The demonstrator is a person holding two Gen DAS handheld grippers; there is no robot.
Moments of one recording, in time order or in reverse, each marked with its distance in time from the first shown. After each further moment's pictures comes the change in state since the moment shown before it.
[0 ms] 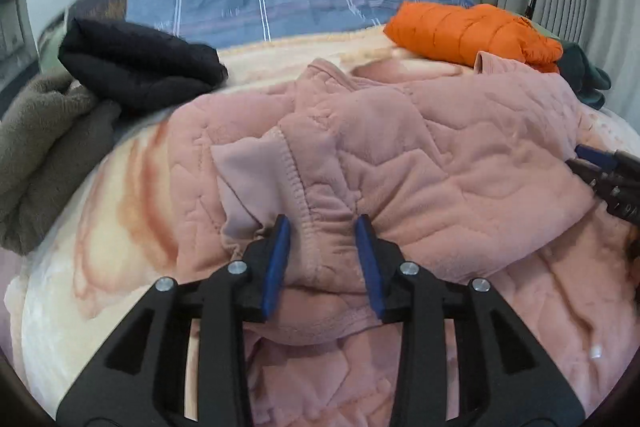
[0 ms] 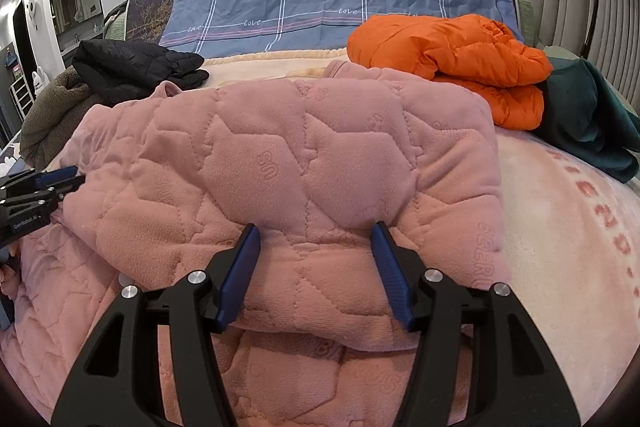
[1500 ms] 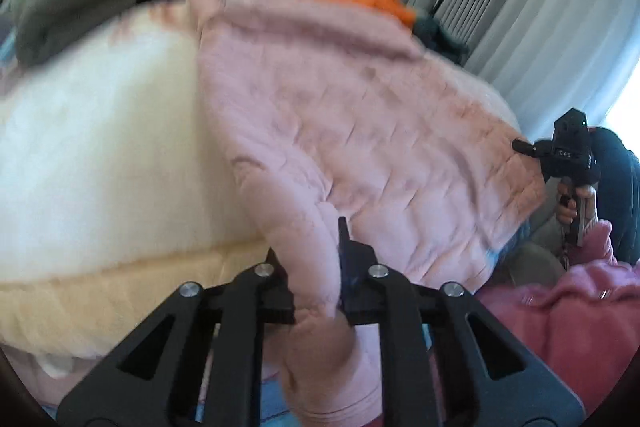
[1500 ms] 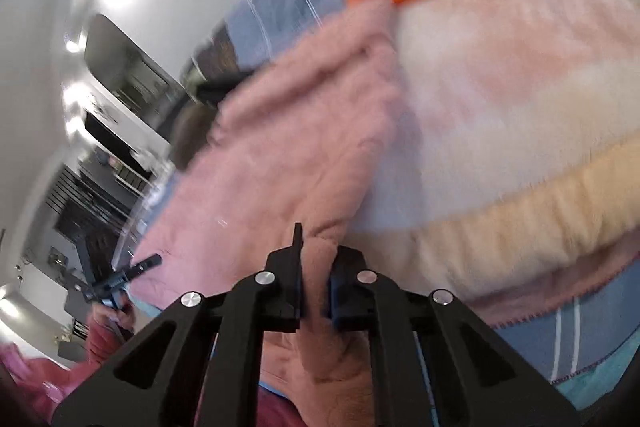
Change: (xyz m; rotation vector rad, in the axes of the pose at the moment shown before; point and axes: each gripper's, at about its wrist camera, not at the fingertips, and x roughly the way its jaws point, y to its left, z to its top) left arm -0.239 0.026 -0.206 -0.087 0.039 -0.409; right arm -0.245 -0.077 -0.180 0.389 0.016 0.495
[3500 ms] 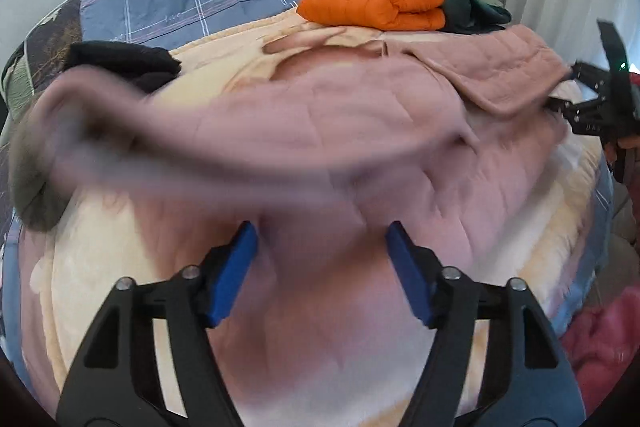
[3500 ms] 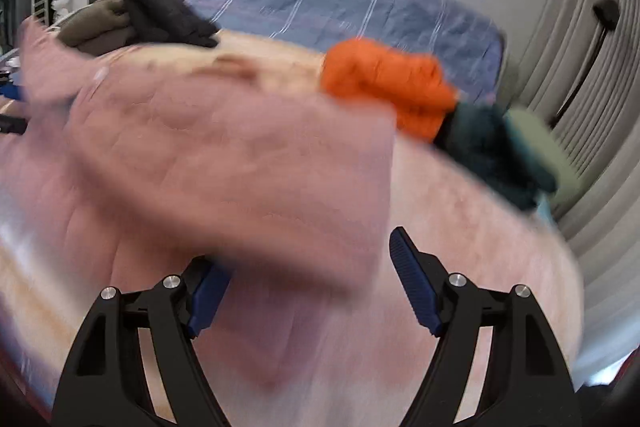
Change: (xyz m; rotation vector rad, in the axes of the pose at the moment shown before) left arm 0.101 -0.001 0.162 0.254 0.108 0.244; right arm 0.125 0.044 0.122 -0.693 -0.008 -0.654
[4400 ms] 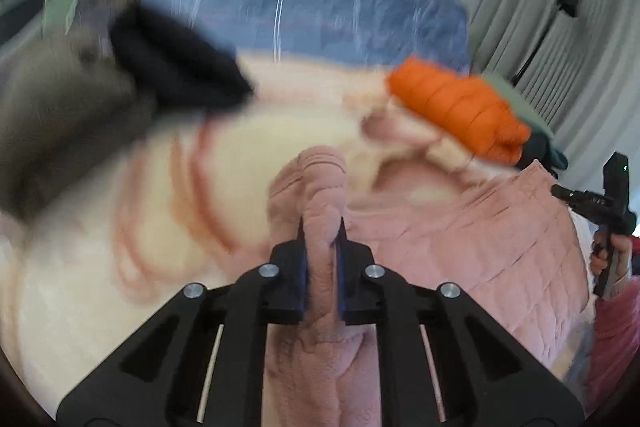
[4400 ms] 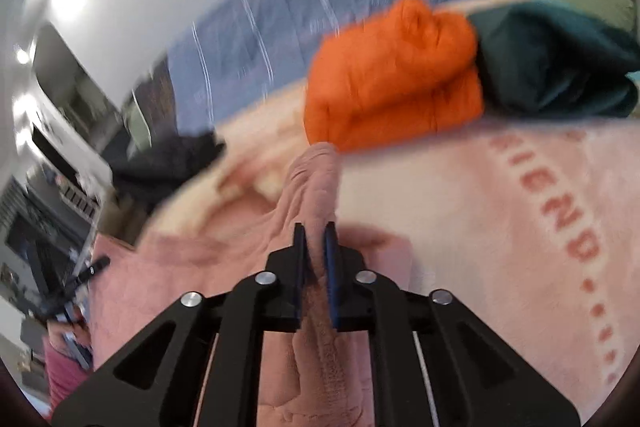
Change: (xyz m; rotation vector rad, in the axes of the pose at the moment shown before) left arm 0.034 0.136 0.060 -0.370 -0.204 -0.004; right arm 0.093 -0.111 0.057 0.693 0.008 0.413
